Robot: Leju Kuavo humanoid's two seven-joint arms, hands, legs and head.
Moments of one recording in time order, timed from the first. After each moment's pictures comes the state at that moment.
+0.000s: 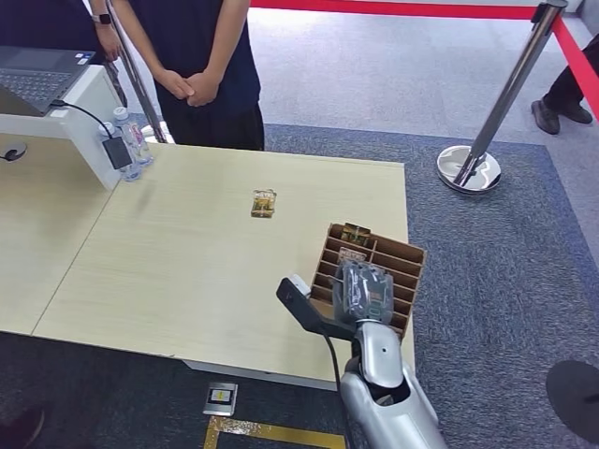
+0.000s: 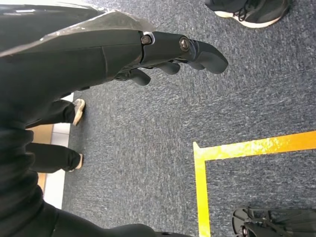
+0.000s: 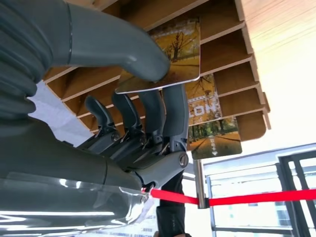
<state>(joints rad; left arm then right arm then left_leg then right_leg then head) -0.08 -0.23 0.90 -0.21 -1.30 0.51 -0.05 -0.23 0.22 0.46 -1.19 1.40 -0.18 0.25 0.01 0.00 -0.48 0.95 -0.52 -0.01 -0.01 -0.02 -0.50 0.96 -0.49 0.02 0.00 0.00</state>
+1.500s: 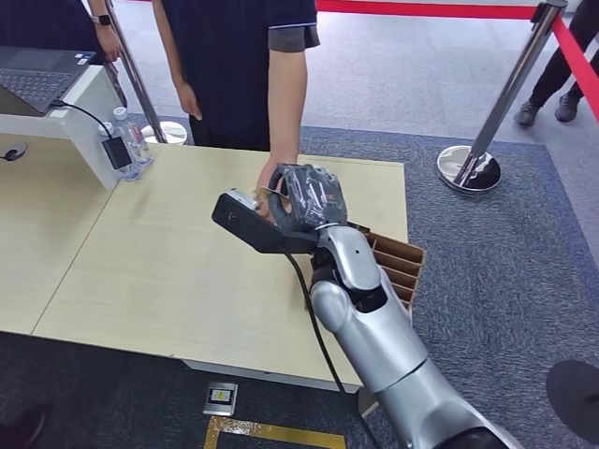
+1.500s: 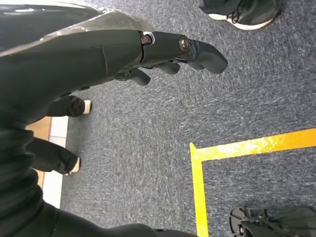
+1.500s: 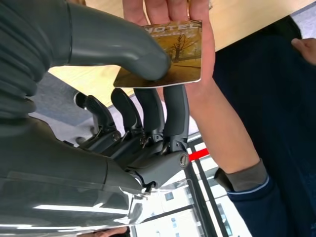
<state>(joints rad) -0.09 -0.23 0.89 -0.21 -1.31 0.50 -0.04 -0.65 0.30 0.57 -1.09 1.07 -0.07 0.10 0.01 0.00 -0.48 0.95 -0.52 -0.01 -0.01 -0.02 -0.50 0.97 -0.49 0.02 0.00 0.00</state>
